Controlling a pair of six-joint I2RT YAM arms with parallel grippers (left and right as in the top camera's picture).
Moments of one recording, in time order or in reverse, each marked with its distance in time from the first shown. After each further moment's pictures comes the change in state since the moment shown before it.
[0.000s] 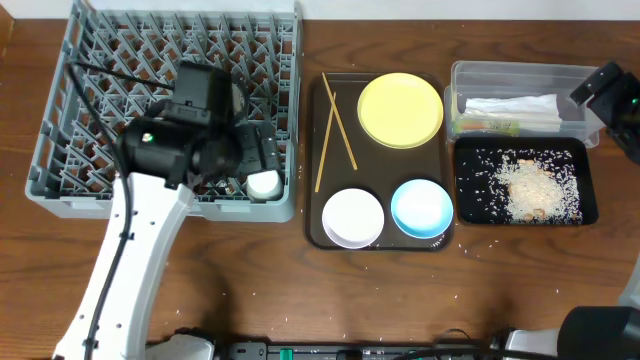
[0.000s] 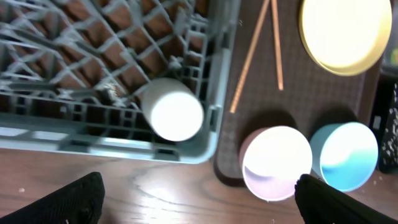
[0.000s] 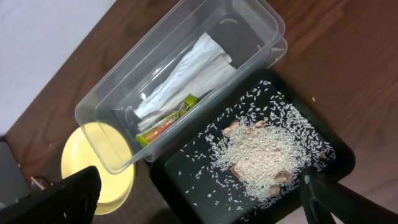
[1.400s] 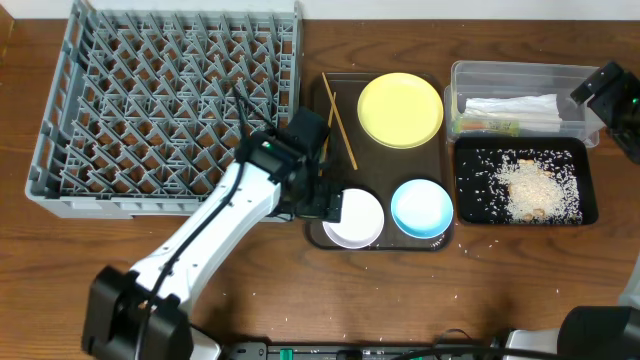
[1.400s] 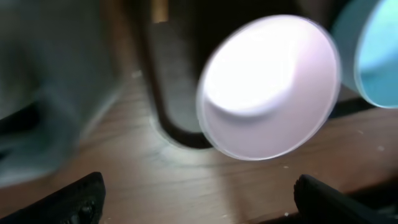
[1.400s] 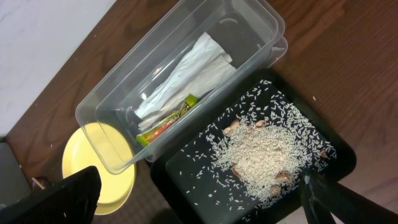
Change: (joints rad) left arm -0.293 0.188 -0.229 0.148 0.108 0.045; right arm 0.000 0.000 0.000 0.000 0.000 0.004
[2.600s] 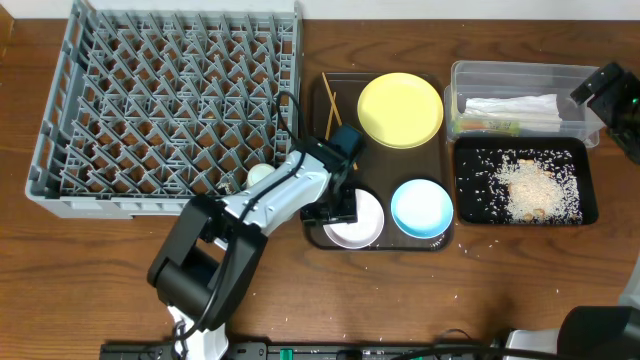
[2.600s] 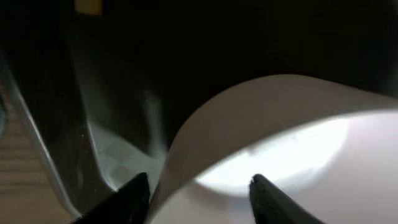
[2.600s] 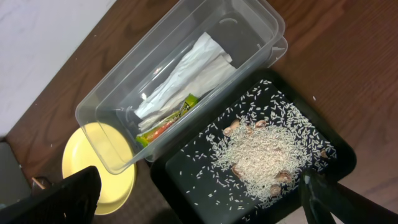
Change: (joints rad) left arm -0.085 0.315 0.000 0.185 0.014 -0.304; right arm 0.000 0.000 0.000 0.000 0.000 0.000
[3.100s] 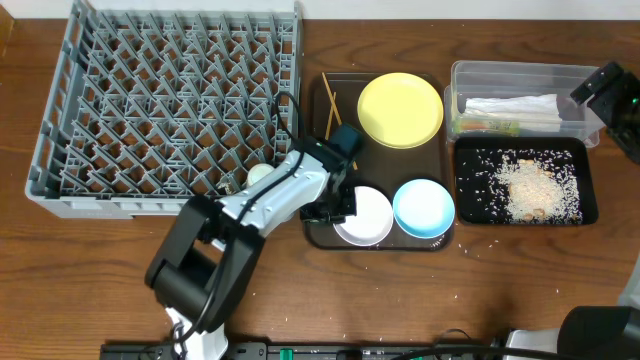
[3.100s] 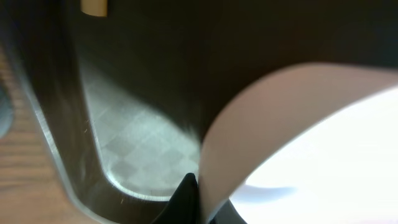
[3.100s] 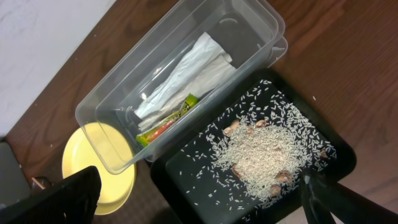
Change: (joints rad) left arm 0.007 -0.021 0.000 -0.004 0.010 0.007; right arm 0.000 0.000 0.000 0.000 0.000 0.000
